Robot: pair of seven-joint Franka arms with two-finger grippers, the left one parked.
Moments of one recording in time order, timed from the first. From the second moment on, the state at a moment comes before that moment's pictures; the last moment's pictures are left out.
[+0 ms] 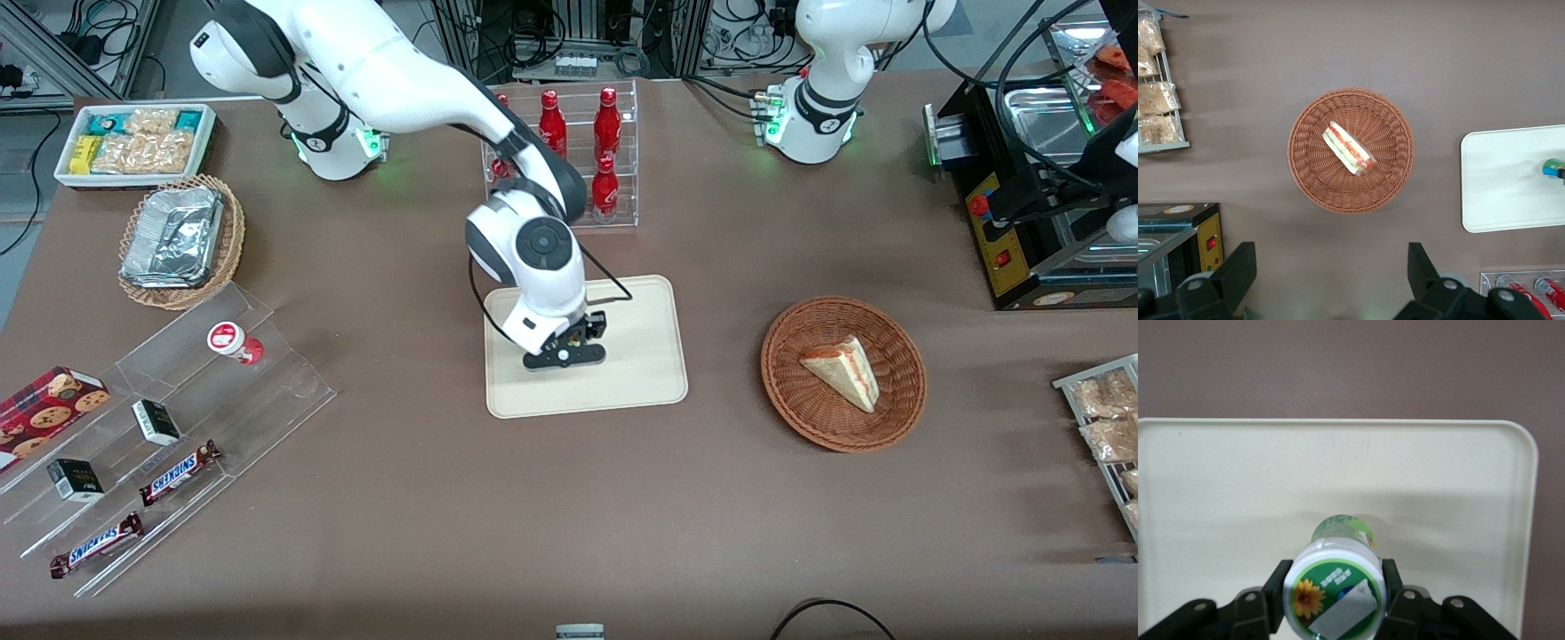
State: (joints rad) arm 0.80 0.72 -0.04 -1.47 0.05 2.23 0.68
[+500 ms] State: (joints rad) arm 0.83 0.74 -0.04 -1.44 0.05 2.23 0.69
